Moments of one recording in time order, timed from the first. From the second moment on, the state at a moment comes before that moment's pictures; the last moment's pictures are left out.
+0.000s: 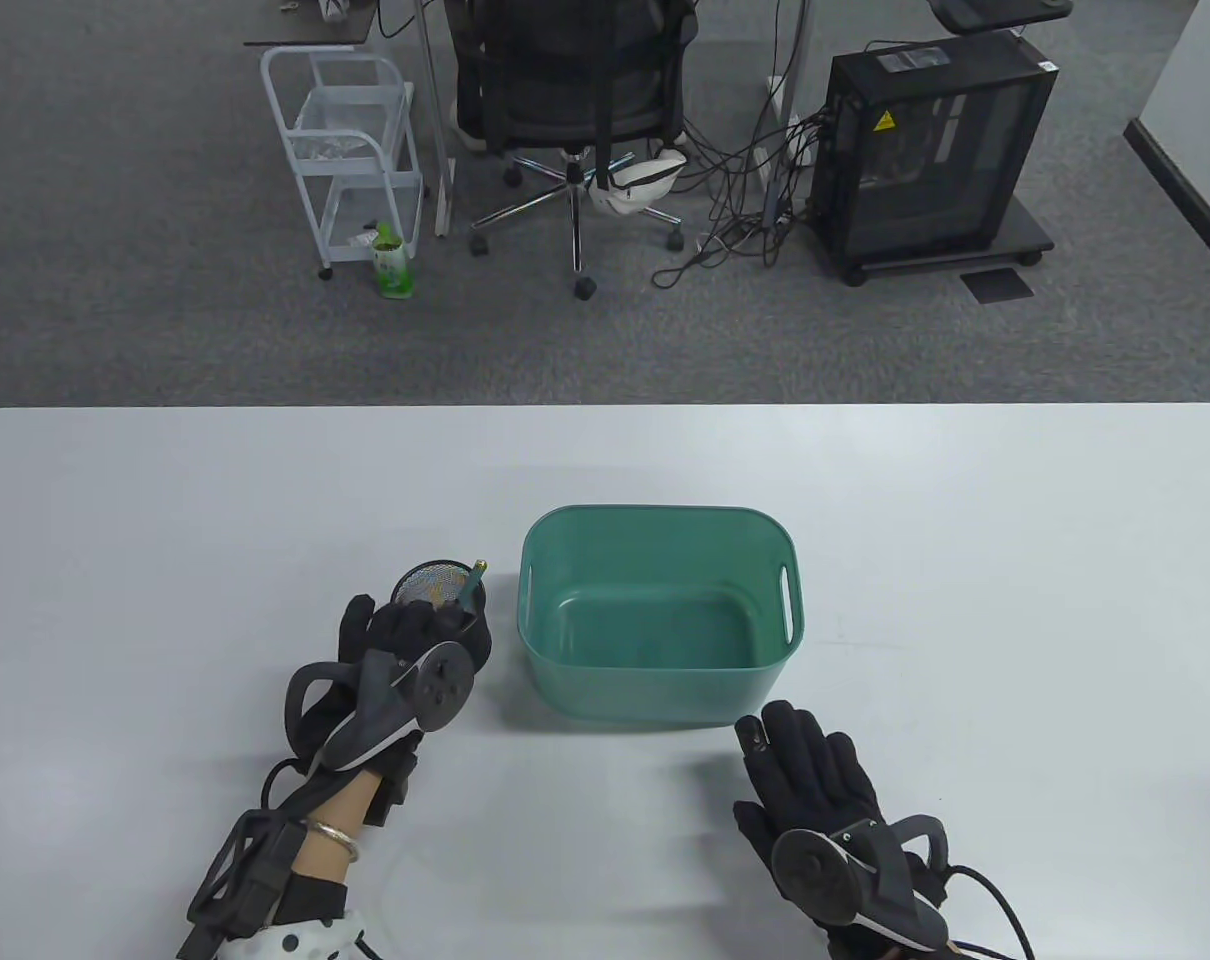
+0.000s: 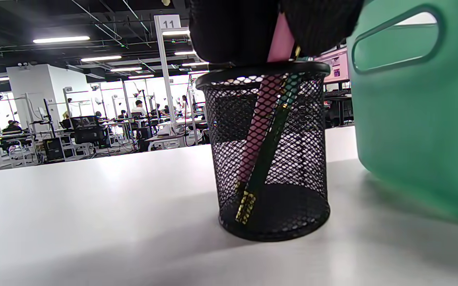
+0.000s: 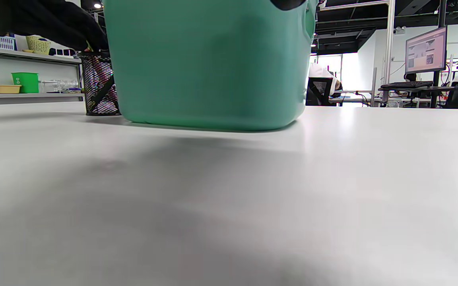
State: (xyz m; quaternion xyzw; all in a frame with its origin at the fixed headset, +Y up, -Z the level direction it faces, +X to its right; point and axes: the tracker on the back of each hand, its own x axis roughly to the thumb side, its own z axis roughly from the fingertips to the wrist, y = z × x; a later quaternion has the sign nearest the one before) left_hand -0.205 -0.694 -0.331 0.04 -0.08 -0.05 0.99; right_hand 0.155 -0.740 -0.213 0.17 -0.07 0.98 0.05
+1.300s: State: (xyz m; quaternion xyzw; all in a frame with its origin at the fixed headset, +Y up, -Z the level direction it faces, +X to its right) left_hand -0.217 -0.646 -0.310 0.18 -0.04 -0.04 0.98; right_hand 0.154 -0.741 -0.213 0.17 -0.07 0.98 0.05
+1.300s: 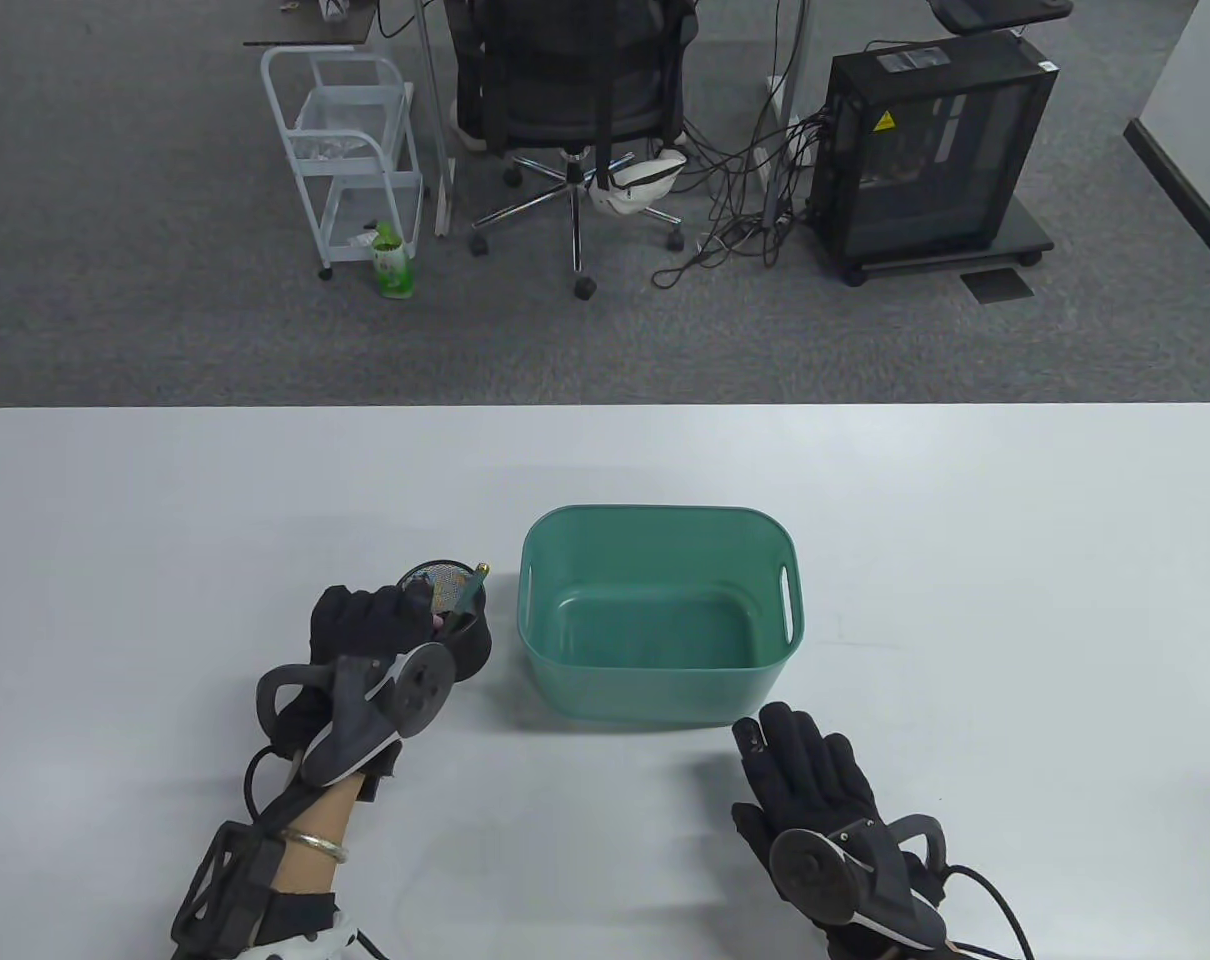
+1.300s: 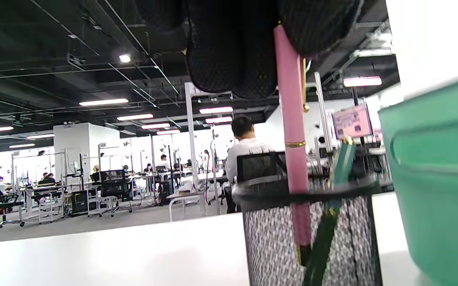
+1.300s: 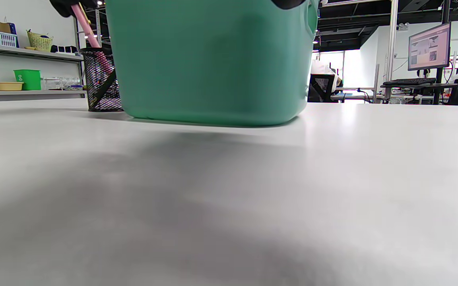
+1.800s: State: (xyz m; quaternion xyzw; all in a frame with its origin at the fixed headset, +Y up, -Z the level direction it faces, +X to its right) left_hand -0.219 -0.591 -0.266 0.35 -0.09 0.15 0.92; right_hand 0.154 -0.741 -0.213 0.17 -0.06 0.98 0.05
